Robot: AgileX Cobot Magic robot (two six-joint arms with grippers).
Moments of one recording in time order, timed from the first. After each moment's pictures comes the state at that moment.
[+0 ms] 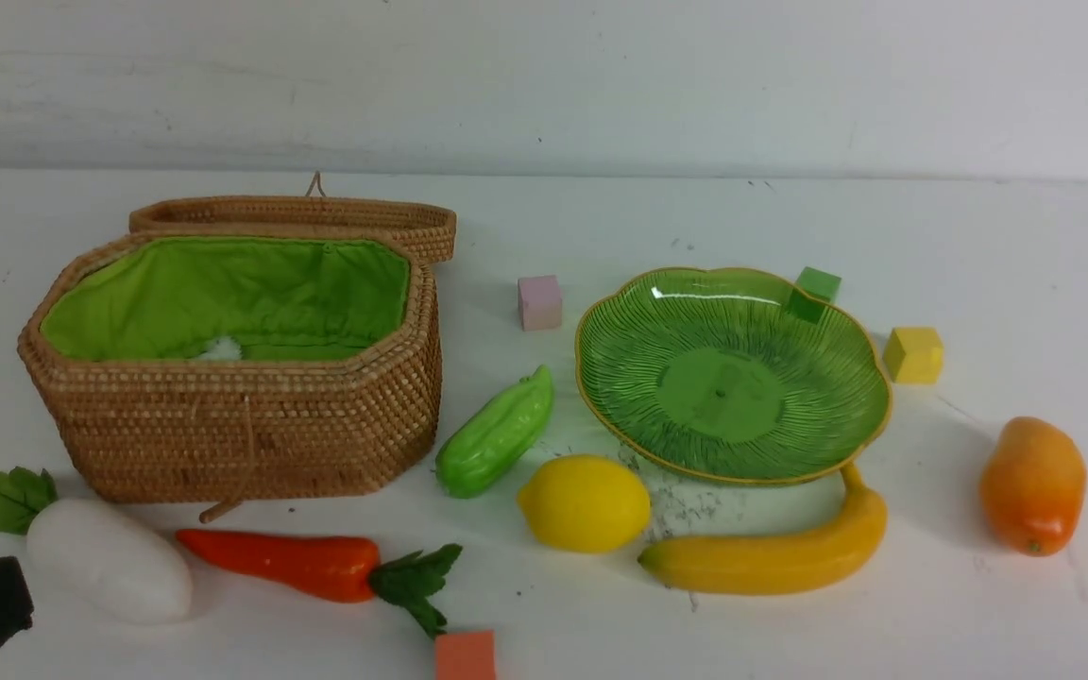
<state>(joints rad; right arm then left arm) 0.02 -0.01 0.03 0.51 0.11 0.18 -0.13 0.41 -0.60 -0.38 0.76 -0.22</state>
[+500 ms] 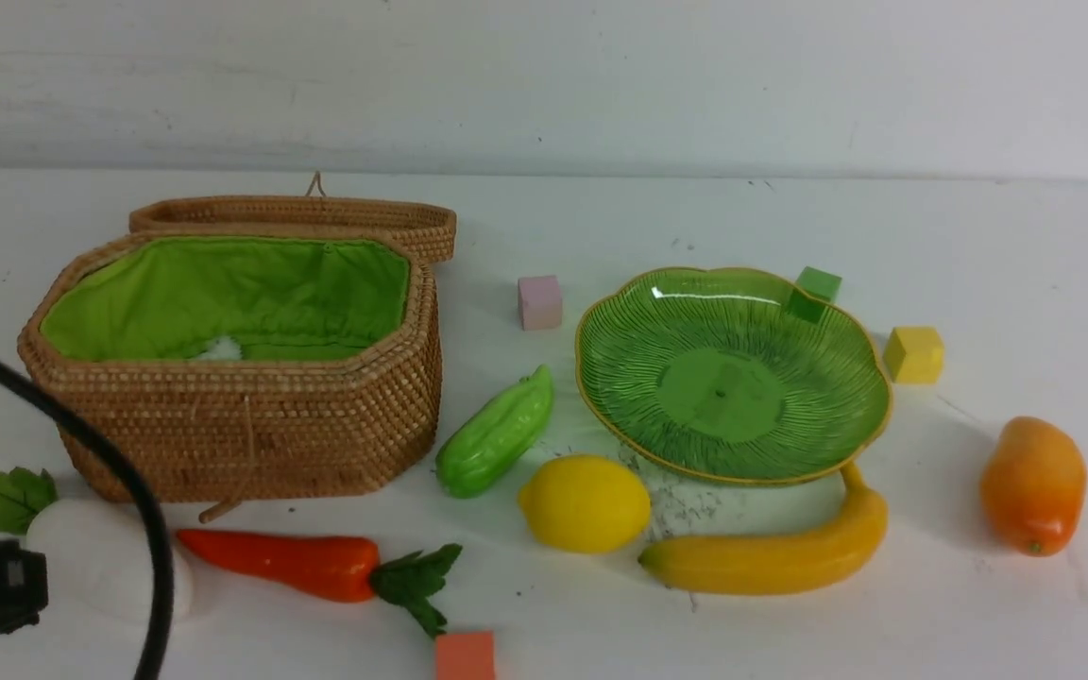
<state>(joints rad) 0.04 0.40 -0.76 0.53 1.07 -0.11 -0.13 0.69 -0.75 -0.24 0.91 -0.23</state>
